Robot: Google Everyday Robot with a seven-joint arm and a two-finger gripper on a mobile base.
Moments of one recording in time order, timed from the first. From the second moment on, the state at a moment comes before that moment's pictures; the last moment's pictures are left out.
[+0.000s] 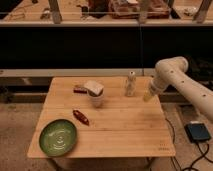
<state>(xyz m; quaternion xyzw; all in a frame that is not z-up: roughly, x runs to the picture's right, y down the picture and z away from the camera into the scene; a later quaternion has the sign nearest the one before) 0.264 0.014 0.818 -0.23 0.08 0.42 0.87</state>
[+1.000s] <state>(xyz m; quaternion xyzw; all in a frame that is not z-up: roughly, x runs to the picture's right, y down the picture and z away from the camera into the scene) 0.247 -0.049 0.872 -0.19 0.07 0.40 0.90</state>
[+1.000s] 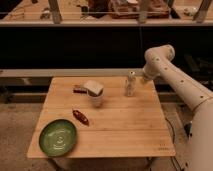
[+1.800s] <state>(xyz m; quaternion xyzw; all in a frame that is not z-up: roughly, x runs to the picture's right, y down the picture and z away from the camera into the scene) 0.200 -0.035 0.863 -0.12 0.08 0.38 0.91</state>
